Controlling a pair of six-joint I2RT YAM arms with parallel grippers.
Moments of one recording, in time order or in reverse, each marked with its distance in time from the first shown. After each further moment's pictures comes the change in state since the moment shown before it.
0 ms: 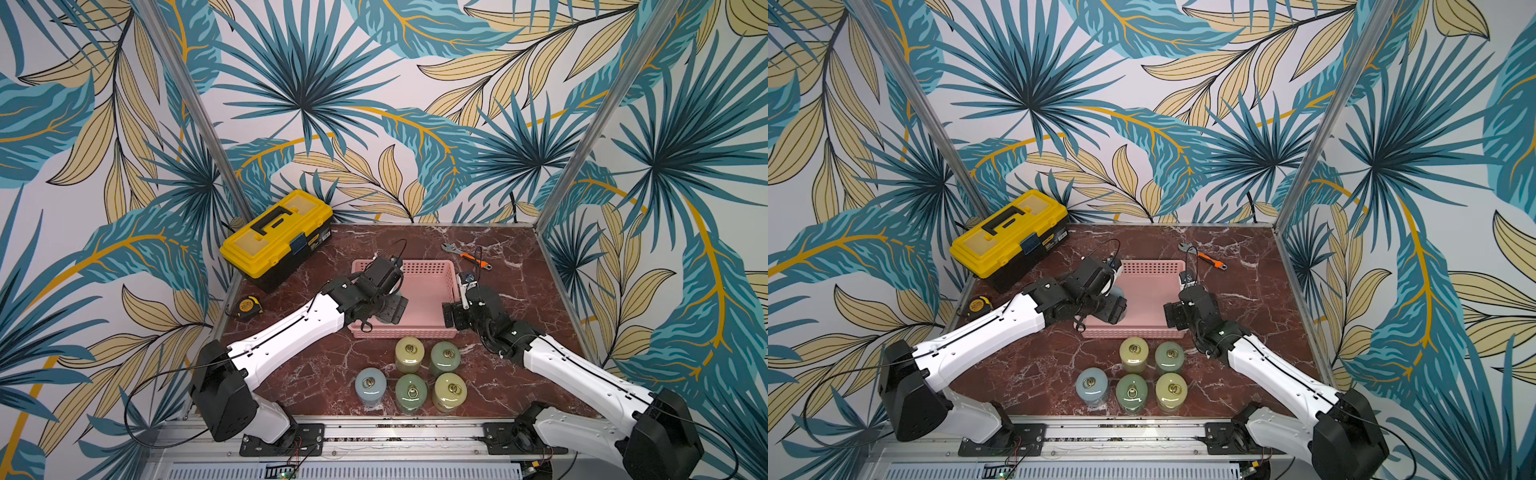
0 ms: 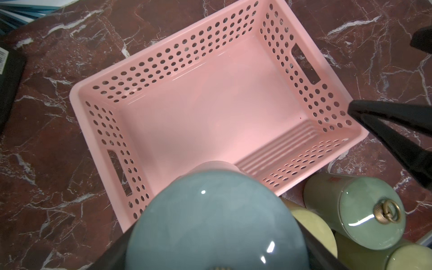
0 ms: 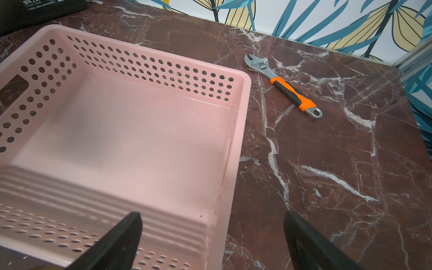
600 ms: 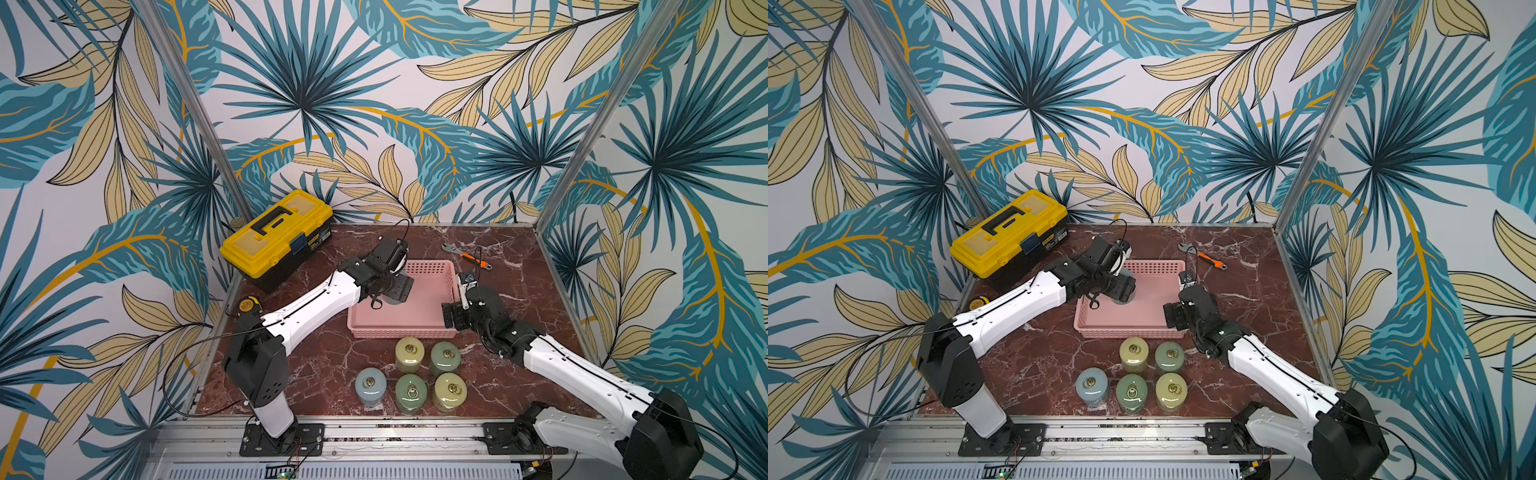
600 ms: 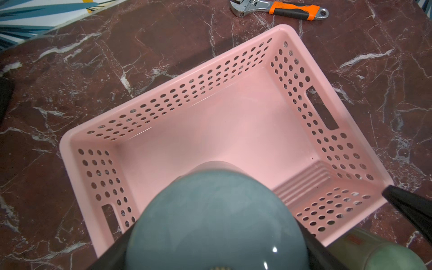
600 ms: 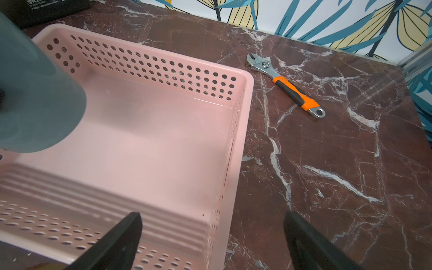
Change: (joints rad) left arm 0.096 0.222 0.185 0.063 0.062 0.058; right arm 0.000 0.000 0.002 -0.003 -0.010 0.000
